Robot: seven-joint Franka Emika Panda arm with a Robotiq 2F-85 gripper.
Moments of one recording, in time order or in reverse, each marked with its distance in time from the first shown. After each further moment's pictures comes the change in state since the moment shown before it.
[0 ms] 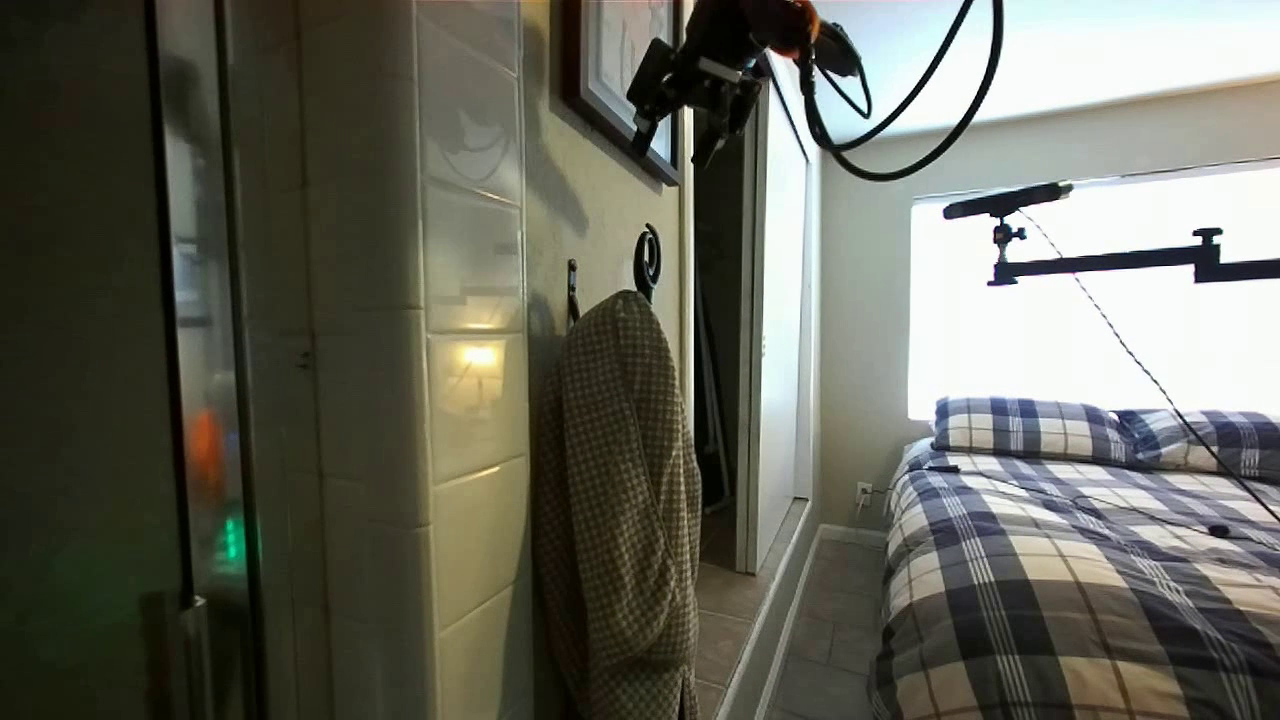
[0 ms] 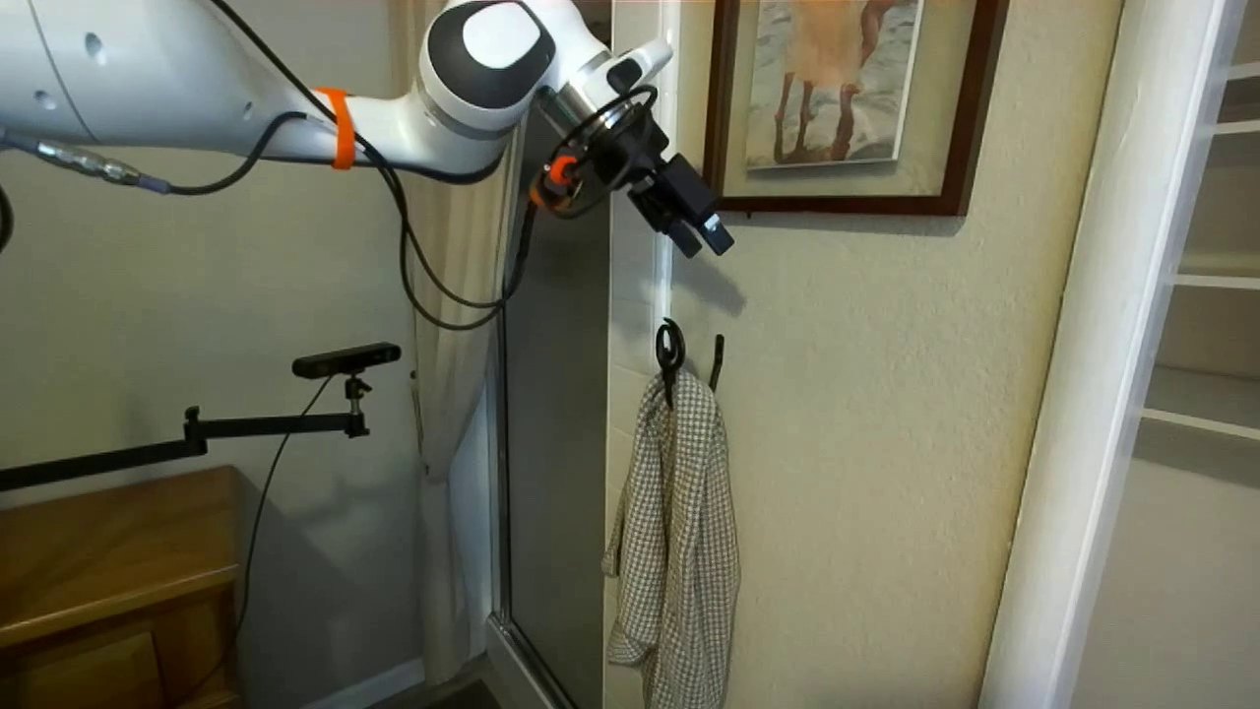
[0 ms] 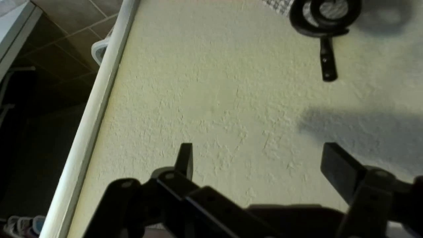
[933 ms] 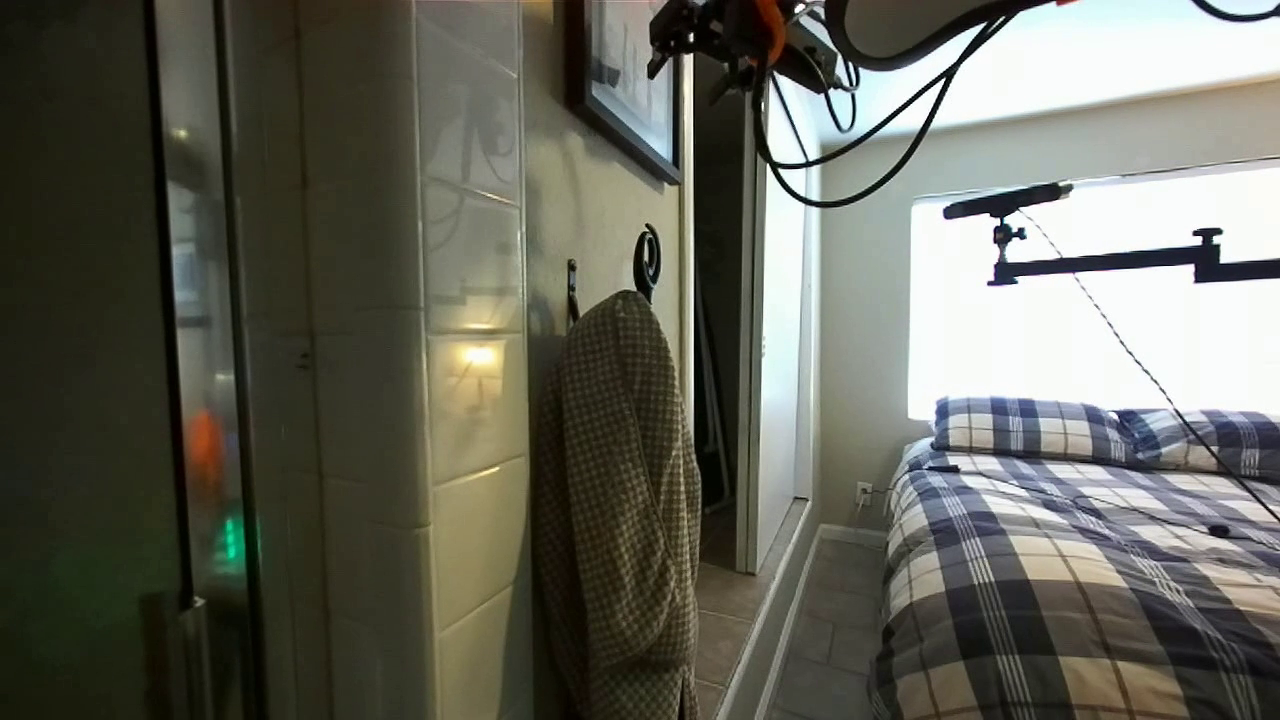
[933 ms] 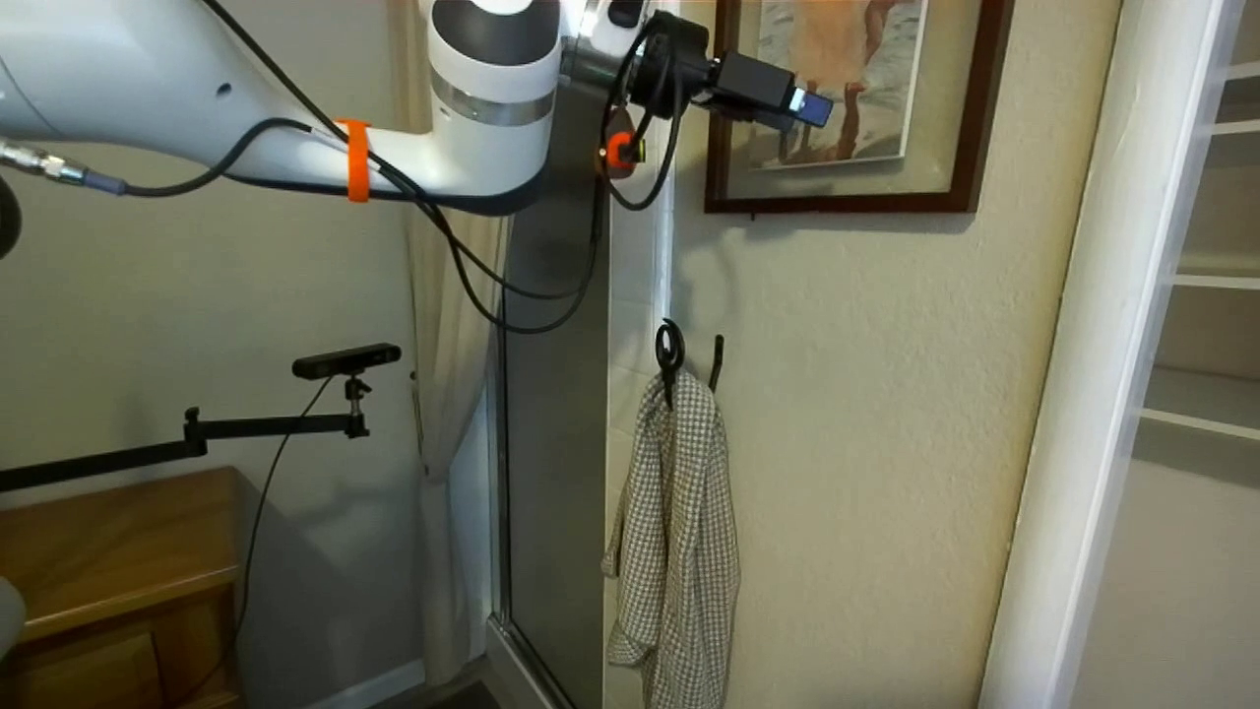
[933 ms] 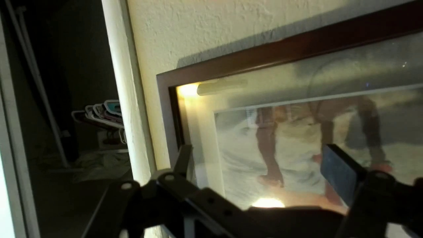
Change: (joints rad) arm -0.267 -0.013 0.094 -0.040 -0.399 0.525 0.520
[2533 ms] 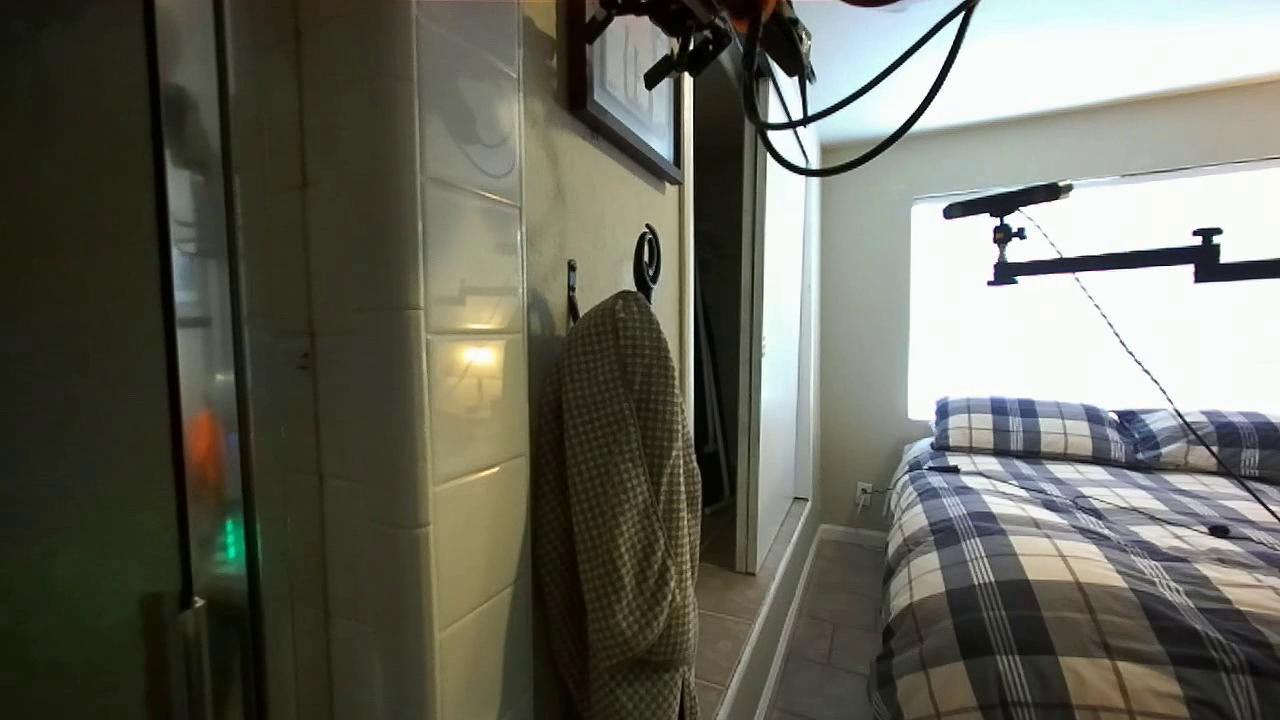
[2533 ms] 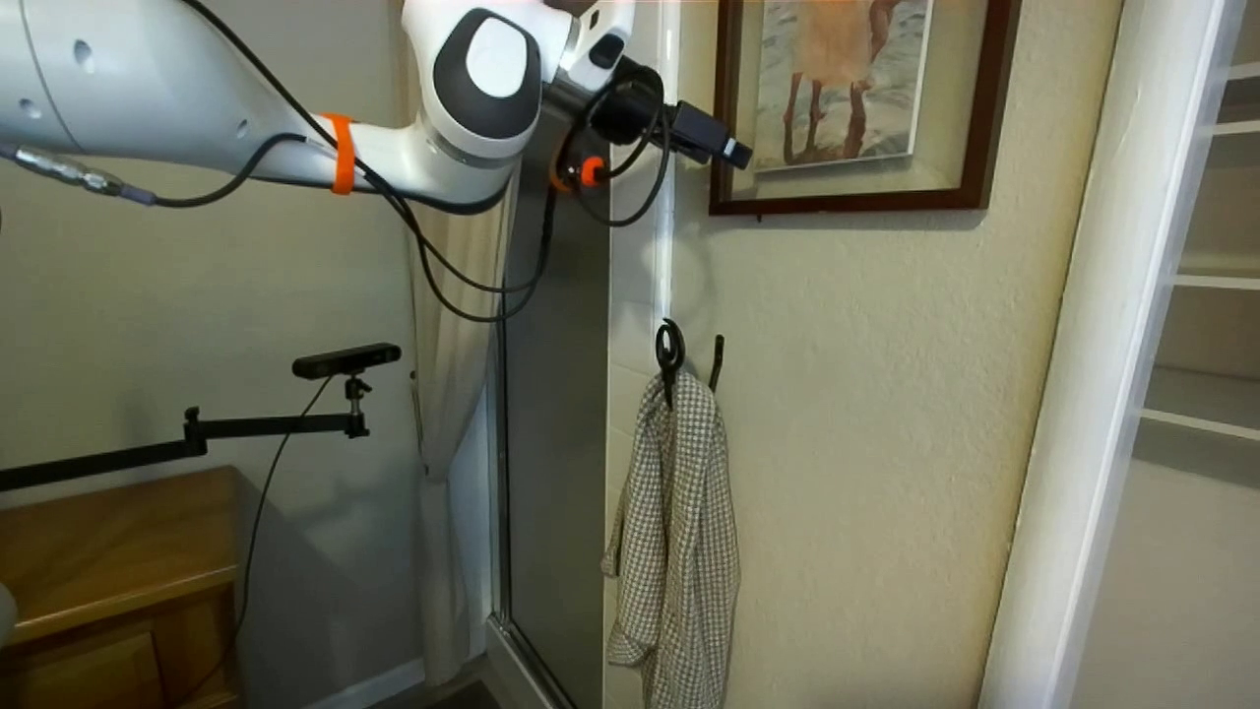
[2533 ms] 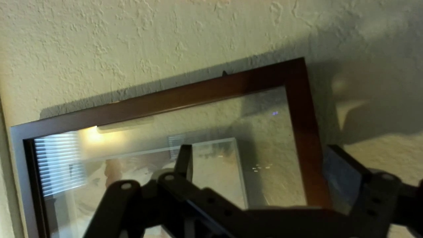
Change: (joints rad) arm 0.080 -0.016 0.058 -0.064 0.342 0.083 -0.319
